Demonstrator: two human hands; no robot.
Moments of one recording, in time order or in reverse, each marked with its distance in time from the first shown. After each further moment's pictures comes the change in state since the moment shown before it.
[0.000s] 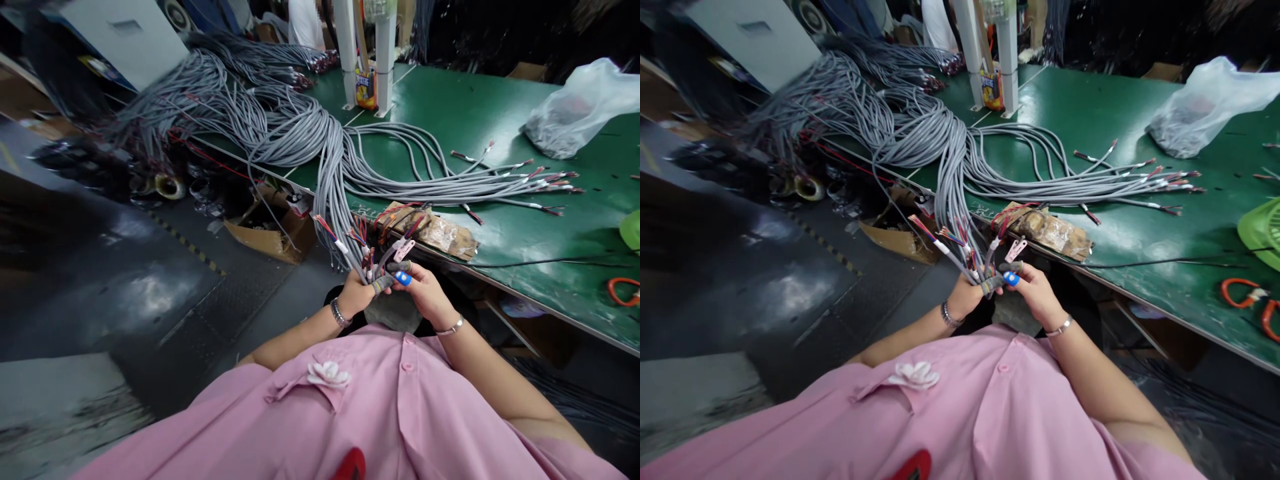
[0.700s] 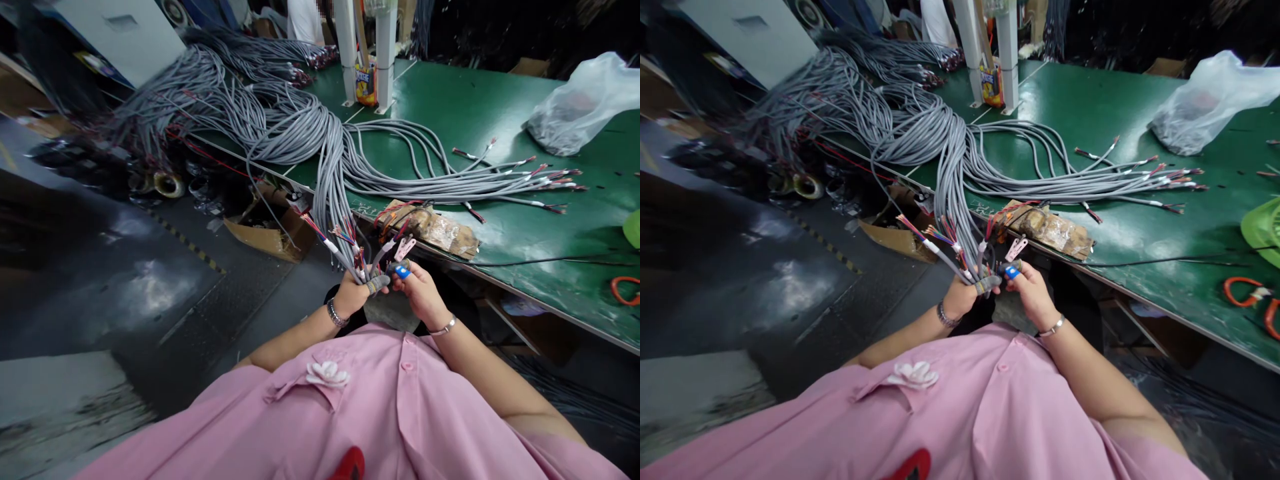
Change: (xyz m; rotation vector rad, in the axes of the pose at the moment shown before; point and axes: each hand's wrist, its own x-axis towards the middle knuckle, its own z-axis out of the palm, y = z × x) left_hand -0.004 0.001 -0.006 -0.047 0.029 -0.020; right_hand 0.003 0.008 0.014 0.010 0.139 -0.014
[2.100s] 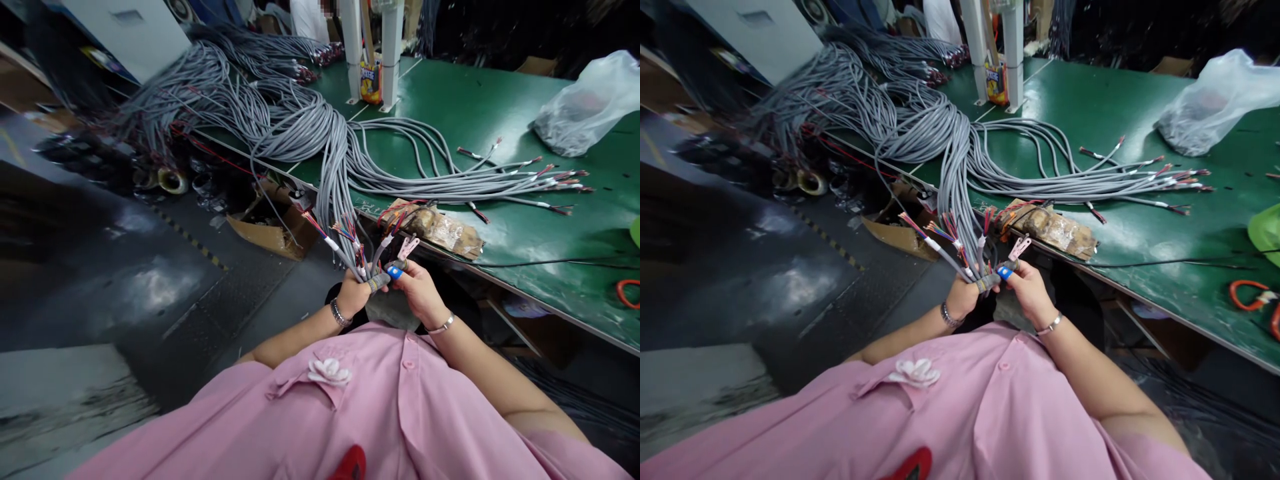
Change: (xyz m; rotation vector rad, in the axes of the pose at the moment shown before) left_hand -0.001 -0.007 0.001 -0.015 0.089 -0.006; right_hand 0.003 -0.005 0.014 -0.010 0.017 0.048
